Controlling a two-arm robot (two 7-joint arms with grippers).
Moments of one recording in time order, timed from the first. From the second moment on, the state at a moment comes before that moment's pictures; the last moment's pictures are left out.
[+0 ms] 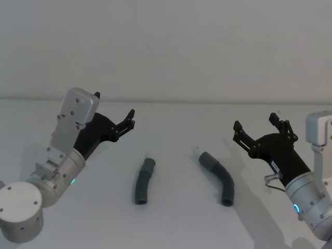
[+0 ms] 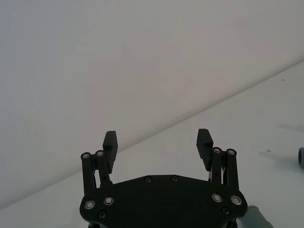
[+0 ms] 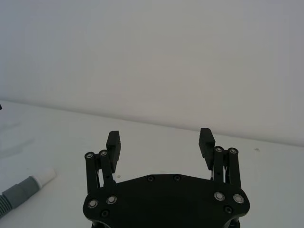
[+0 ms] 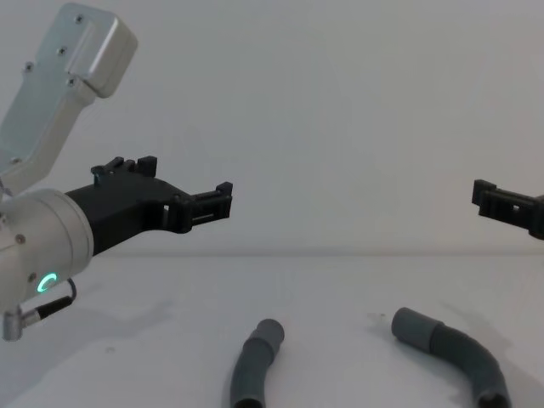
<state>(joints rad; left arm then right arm) -0.24 0.38 0.45 -1.63 -0.20 0.01 -0.01 -0.01 0.34 -0.23 -1.77 0.29 0.03 0.07</state>
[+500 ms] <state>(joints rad) -0.24 0.38 0.45 -1.63 -0.20 0.01 -0.01 -0.01 0.34 -0.23 -1.77 0.29 0.03 0.07</state>
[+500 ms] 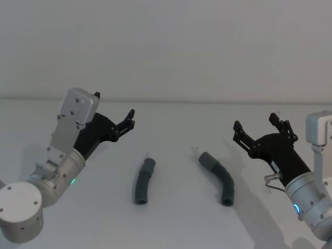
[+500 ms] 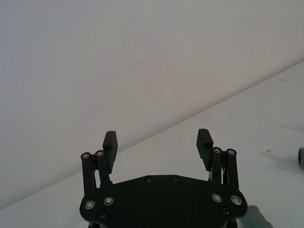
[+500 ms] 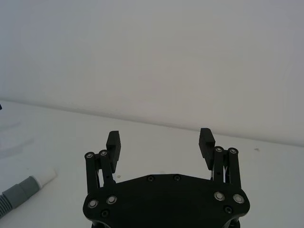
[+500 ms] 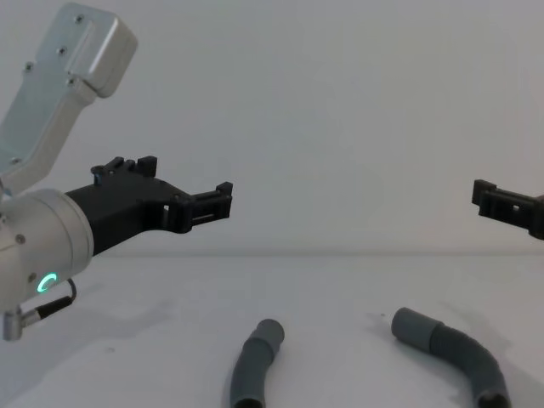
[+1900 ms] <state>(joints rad) -0.24 0.38 0.45 -1.63 -0.20 0.01 -0.01 -0.01 0.34 -0.23 -1.77 0.29 0.03 0.07</state>
